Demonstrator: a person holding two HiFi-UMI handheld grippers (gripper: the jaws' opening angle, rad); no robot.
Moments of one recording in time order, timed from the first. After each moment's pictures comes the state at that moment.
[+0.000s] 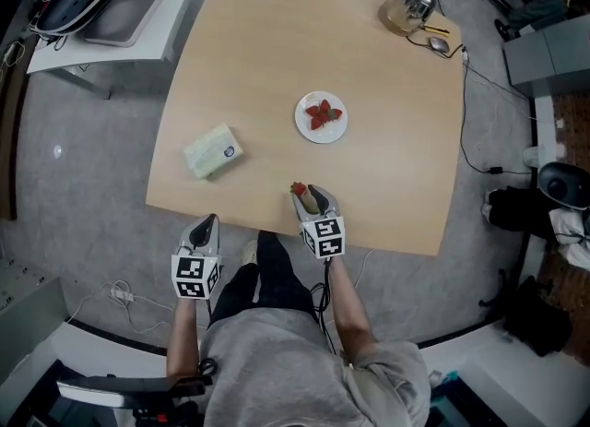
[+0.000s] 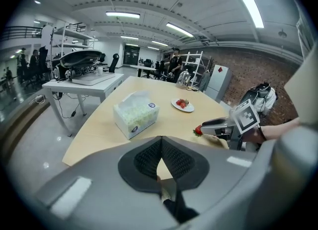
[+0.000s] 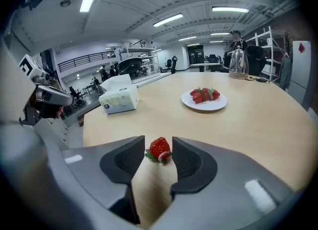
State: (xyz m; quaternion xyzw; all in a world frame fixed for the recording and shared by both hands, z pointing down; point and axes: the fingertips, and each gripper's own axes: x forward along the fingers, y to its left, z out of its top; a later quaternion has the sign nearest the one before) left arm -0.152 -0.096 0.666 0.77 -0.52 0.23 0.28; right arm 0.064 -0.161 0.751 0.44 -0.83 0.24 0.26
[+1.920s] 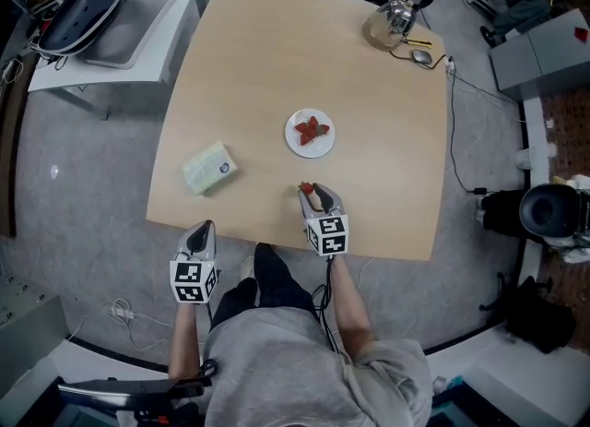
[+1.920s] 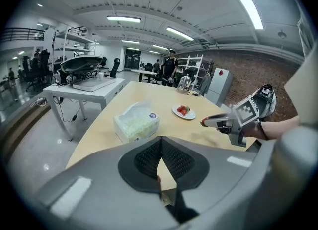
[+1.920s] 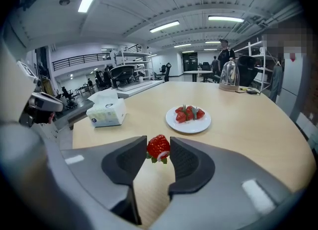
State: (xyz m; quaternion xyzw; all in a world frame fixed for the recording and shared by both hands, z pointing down) left arm -0.154 -0.114 0.646 0.77 -0.54 0.21 0.27; right arm 0.094 -0.204 0.712 0.48 -0.81 0.22 0.25
